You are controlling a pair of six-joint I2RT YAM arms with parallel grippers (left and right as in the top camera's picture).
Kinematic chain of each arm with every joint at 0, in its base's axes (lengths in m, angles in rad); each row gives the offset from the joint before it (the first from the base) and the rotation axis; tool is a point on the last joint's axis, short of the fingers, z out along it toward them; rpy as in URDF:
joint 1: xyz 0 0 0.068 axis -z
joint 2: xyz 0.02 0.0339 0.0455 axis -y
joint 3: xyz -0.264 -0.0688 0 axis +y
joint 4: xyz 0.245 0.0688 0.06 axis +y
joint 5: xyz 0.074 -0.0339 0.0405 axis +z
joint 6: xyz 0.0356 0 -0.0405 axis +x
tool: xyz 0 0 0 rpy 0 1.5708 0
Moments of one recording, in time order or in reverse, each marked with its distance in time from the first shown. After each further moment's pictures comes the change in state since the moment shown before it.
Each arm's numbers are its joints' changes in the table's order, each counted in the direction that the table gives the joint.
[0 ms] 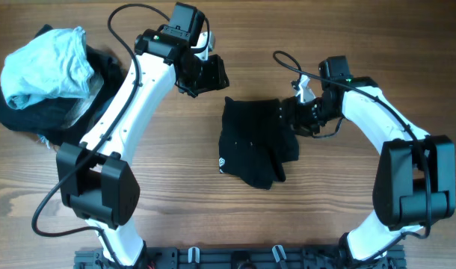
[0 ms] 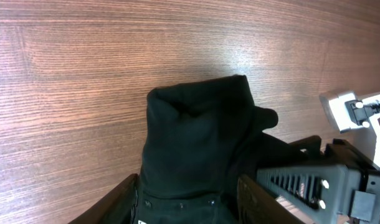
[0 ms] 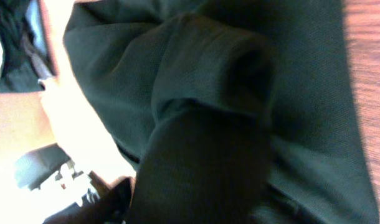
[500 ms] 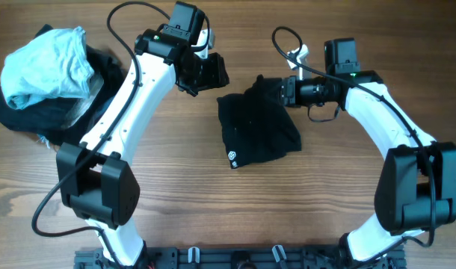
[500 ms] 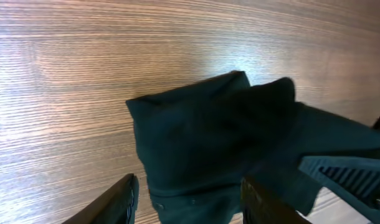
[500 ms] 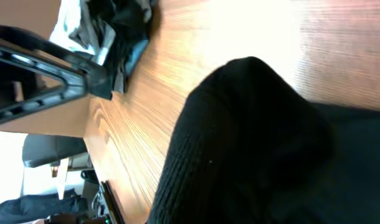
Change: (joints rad) left arm 0.000 0.000 0.000 -0.023 0.028 0.000; right arm 0.000 0.031 -0.059 -0.270 0.212 -0.105
